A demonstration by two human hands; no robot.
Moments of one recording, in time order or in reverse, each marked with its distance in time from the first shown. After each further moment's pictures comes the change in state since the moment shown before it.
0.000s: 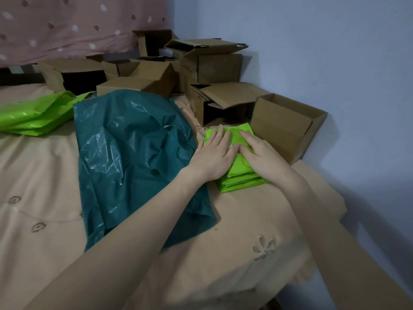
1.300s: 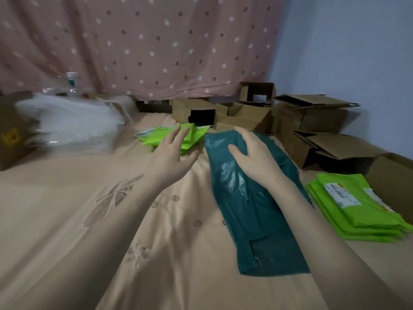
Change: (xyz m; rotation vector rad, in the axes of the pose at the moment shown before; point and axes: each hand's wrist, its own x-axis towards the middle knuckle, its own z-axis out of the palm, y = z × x) left_hand -0.208 -0.197 -0.195 0.019 0.664 -0.294; right_hand 0.009 -0.286 0.072 0.186 0.082 -0.431
